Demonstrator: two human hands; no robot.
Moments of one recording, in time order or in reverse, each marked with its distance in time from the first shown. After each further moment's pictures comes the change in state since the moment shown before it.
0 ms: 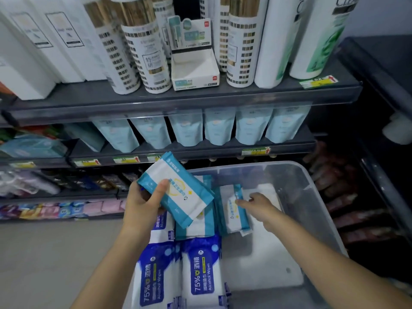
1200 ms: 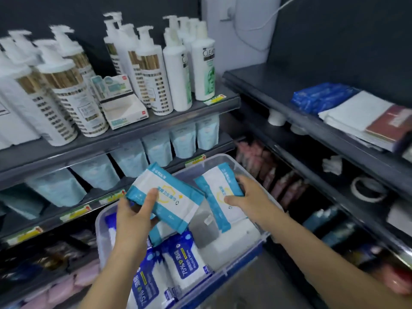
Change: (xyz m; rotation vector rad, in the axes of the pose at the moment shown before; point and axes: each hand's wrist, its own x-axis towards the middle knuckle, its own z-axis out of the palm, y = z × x) left_hand -0.061 0.026 0.011 -0.062 -0.347 0.106; right_hand -0.186 0.014 -0.025 0.252 0.396 -0.388
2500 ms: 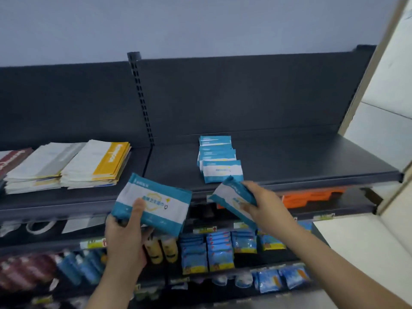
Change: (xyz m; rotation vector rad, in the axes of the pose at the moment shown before) left_hand -0.593 -0.100 0.352 -0.028 -1.084 -0.188; right_hand -0.653 0.232 -0.397 -0.419 1.113 0.411
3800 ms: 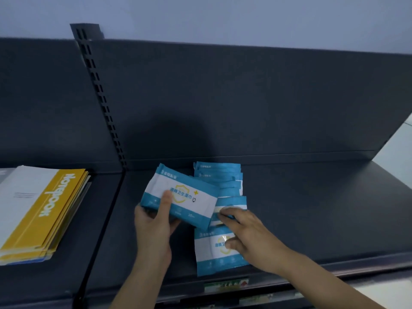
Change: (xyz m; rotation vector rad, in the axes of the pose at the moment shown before) left_hand 0.184 -0.049 0.170 -0.107 -0.083 -0.141; right_hand 0.209 0.094 0.065 -0.295 -0.281 -0.382
